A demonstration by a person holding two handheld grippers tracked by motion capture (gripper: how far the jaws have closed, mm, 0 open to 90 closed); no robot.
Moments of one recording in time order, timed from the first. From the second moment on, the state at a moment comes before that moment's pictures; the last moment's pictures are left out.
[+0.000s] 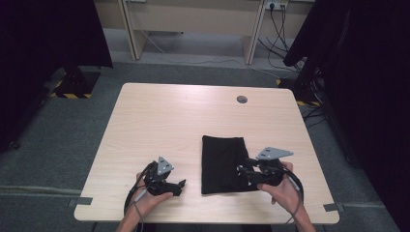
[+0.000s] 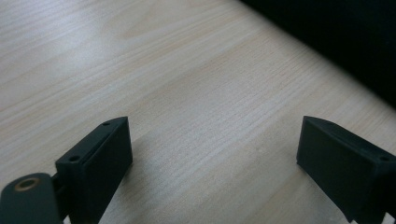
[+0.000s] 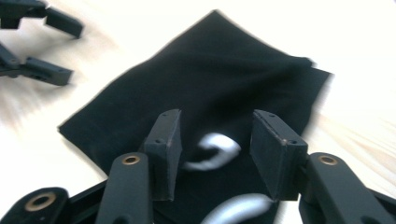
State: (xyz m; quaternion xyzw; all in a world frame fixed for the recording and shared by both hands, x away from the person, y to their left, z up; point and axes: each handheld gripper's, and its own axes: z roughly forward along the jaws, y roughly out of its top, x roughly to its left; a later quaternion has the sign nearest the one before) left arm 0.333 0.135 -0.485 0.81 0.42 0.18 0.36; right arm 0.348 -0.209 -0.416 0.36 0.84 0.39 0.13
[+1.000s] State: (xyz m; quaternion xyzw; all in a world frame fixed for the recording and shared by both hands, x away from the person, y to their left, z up) left arm 0.333 0.135 -0.485 0.81 0.42 0.18 0.36; right arm 0.360 -0.251 -0.434 0.41 0.83 0.36 0.14
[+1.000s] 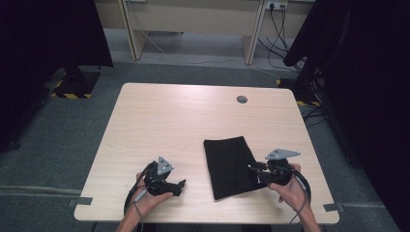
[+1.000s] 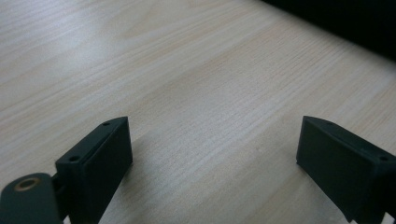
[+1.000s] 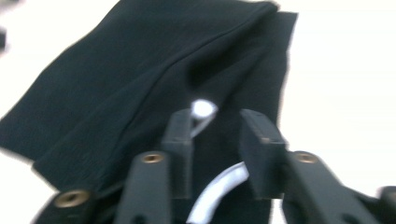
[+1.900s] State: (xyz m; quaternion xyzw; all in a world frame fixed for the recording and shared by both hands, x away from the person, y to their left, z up) left arm 0.333 0.136 -0.485 0.81 0.42 0.18 0.36; right arm 0.387 -0.223 -0.448 0.40 0.84 0.34 0.10
